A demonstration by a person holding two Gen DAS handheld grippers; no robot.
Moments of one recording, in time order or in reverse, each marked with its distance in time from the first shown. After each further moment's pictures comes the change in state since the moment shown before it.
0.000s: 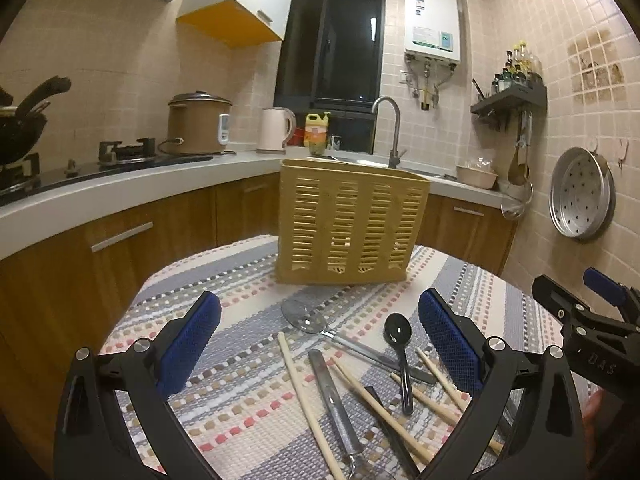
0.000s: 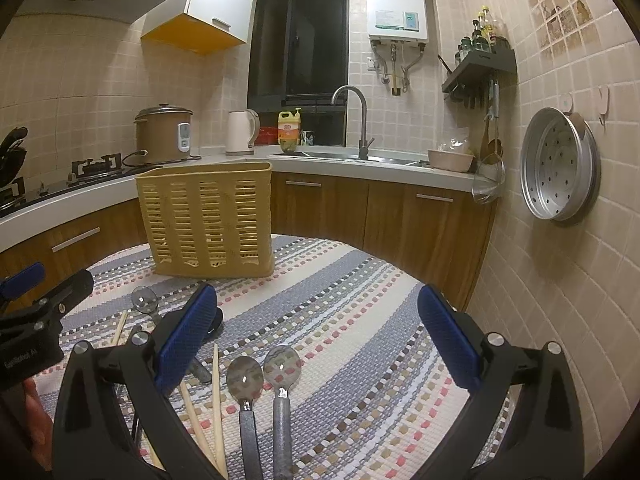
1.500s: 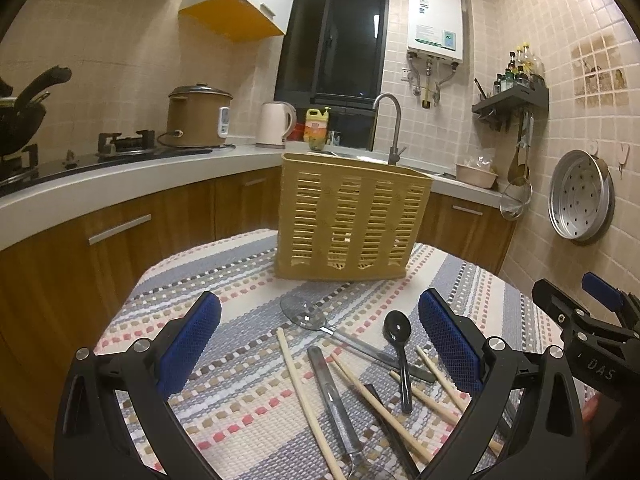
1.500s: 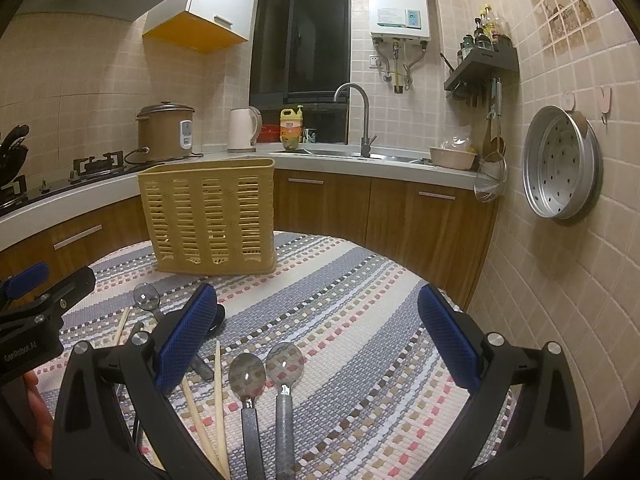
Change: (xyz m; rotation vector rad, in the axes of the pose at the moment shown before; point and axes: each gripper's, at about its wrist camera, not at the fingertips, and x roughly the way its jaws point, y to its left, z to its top) left arm 0.002 0.002 0.000 -0.029 0.013 -0.006; right arm -0.002 0.000 0.000 0.002 0.007 0.007
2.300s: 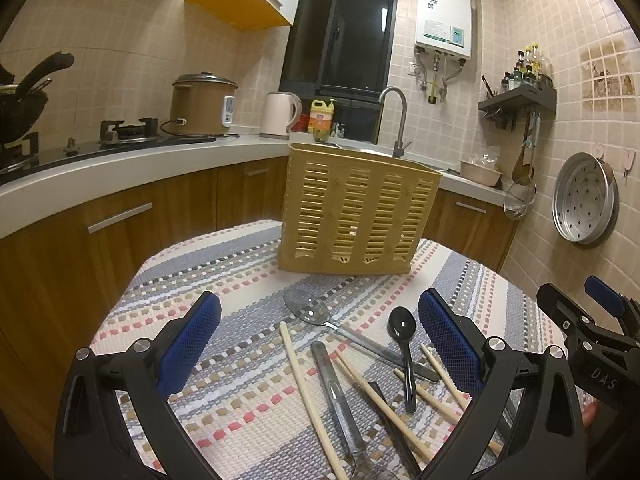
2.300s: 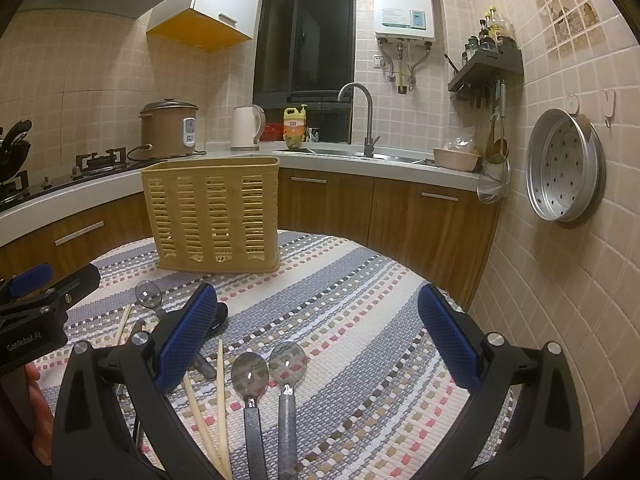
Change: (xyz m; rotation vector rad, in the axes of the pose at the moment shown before) left arm 0.007 0.007 -0.001 -0.026 0.024 0.005; right arm 0.001 0.004 0.000 -0.019 0.004 0.007
